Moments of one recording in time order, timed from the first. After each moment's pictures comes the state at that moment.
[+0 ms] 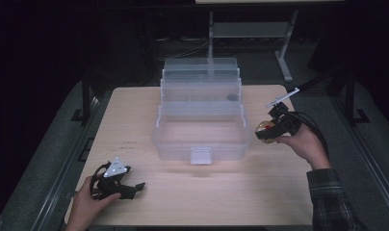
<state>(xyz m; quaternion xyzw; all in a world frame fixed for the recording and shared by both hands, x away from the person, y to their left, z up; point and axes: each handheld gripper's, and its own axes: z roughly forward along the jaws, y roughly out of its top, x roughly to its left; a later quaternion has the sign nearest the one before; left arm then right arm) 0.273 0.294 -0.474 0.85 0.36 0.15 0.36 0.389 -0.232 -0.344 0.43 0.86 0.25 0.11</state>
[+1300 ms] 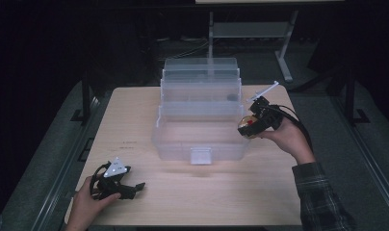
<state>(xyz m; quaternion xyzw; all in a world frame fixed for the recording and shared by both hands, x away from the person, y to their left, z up) 0.273 0.294 -0.474 0.85 0.35 0.15 0.36 0.393 -0.180 -0.323 0.38 0.88 0.27 0.11</state>
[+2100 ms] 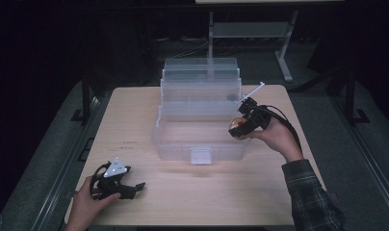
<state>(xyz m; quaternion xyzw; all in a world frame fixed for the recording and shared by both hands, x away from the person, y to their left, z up) 0.273 0.293 -0.474 0.85 0.36 0.15 0.36 0.403 -0.154 -0.333 0.36 0.89 0.26 0.09</state>
